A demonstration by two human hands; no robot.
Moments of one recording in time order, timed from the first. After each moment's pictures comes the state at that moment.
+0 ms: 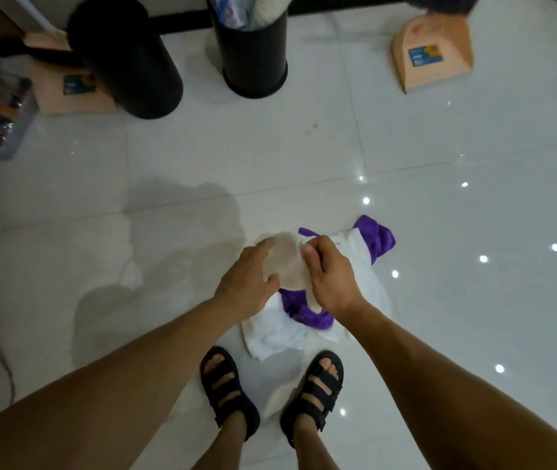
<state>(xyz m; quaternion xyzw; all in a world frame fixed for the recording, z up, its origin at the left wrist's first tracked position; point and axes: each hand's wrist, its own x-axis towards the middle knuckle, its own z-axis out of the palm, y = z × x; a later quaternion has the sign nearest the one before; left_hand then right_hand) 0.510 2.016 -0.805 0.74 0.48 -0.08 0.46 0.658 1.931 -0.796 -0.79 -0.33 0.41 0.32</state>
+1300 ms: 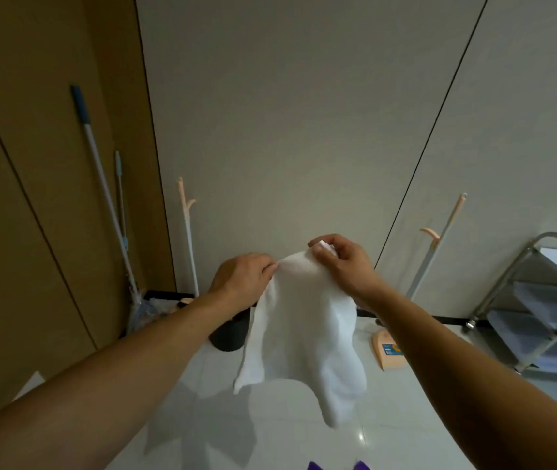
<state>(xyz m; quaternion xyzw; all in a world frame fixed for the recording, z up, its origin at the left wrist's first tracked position) 0.373 2.122 -0.191 0.85 0.42 0.27 0.13 0.571 2.048 -0.155 -0.60 -0.55 0.28 0.50</state>
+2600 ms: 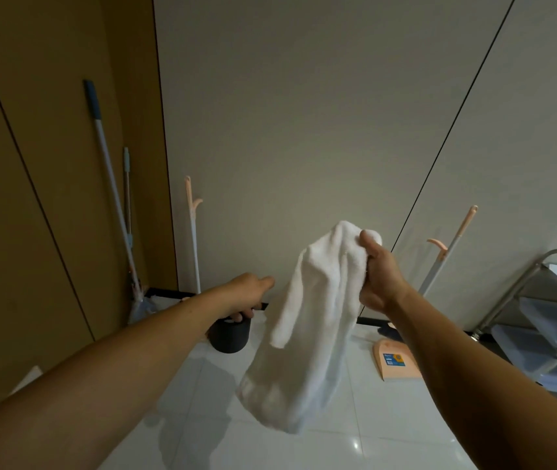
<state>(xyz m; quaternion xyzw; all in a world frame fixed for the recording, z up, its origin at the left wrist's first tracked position) 0.366 2.151 -0.204 0.68 0.54 0.07 0.49 0.597 2.070 -0.151 -0.47 -0.27 0.58 0.60</state>
